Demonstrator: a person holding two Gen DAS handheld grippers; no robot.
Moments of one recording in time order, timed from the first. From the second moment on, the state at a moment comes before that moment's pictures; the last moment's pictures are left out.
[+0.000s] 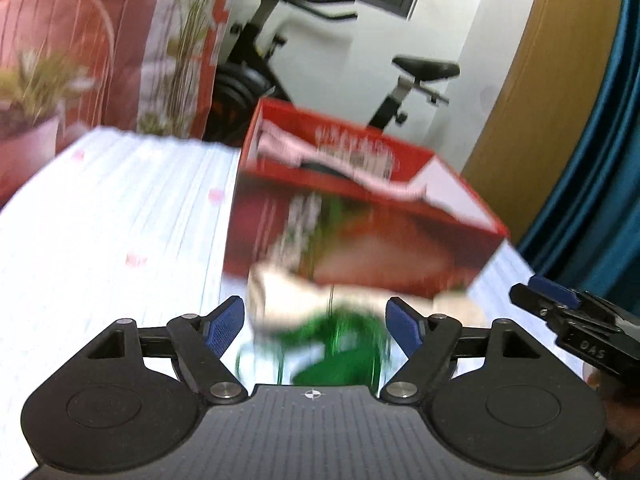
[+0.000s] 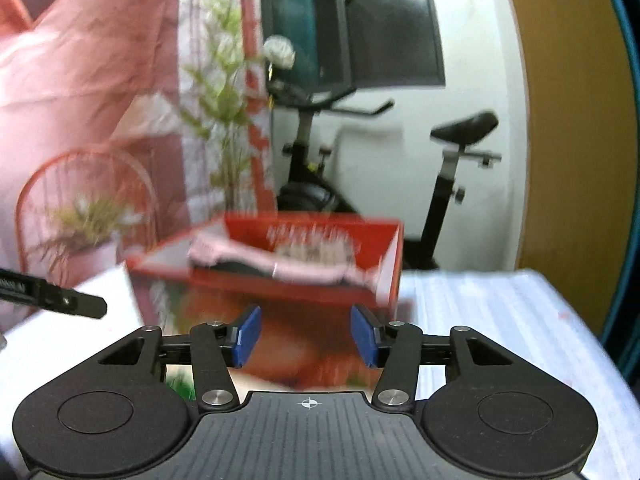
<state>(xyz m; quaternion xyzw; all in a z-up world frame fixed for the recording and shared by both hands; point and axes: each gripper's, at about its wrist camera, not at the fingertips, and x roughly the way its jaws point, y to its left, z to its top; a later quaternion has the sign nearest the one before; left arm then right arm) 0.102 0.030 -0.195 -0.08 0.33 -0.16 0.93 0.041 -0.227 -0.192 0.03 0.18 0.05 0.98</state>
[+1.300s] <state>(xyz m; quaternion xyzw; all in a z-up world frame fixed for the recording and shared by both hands) 0.070 0.018 -0.263 -0.02 0.39 -0.17 0.91 0.037 -0.159 -0.272 0.04 0.33 0.12 0.93</state>
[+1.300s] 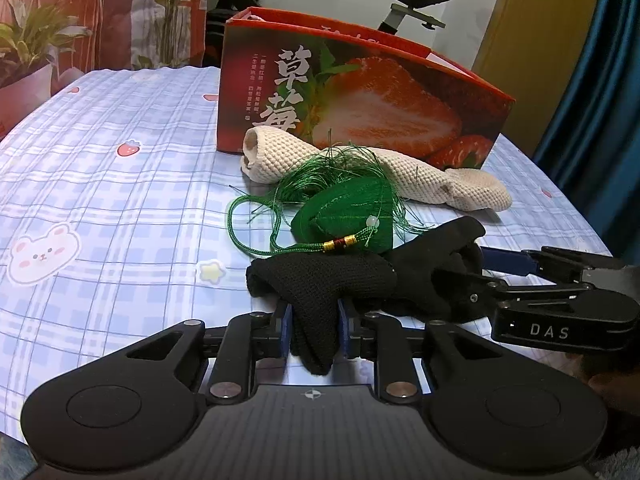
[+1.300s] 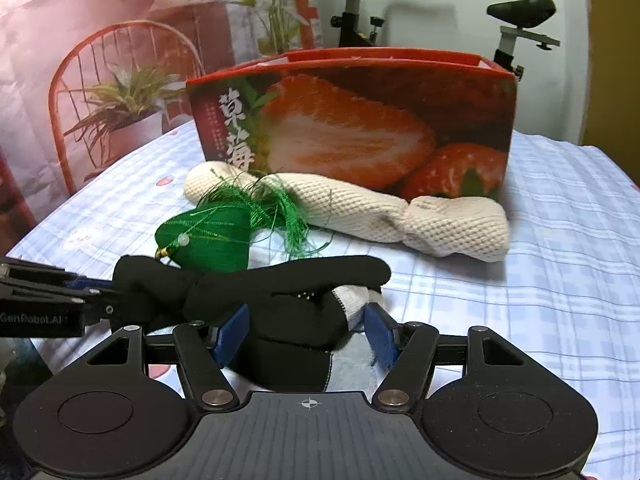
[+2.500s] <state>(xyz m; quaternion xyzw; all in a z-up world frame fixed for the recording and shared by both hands) 0.111 0.001 -0.145 -0.02 0.22 -0.18 0.96 0.059 -0.179 -0.157 0.07 0.16 0.15 0.97</state>
